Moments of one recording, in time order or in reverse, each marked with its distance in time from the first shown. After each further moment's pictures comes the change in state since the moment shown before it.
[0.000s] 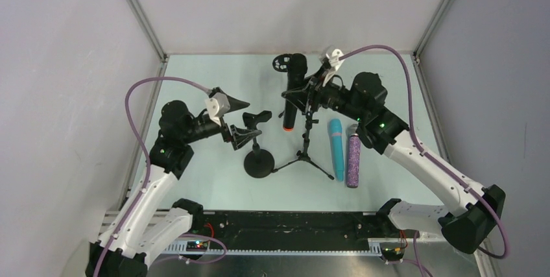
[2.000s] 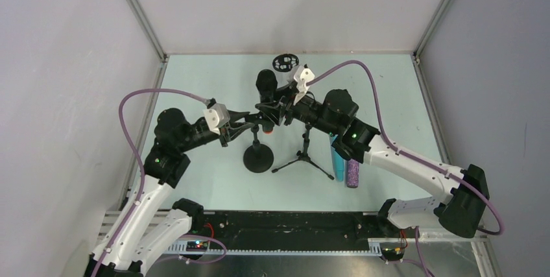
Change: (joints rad) left arm -0.050 -0.093 -0.002 -0.075 -0.088 0.124; right arm 0.248 0.111 -0.048 0.233 0.170 -0.194
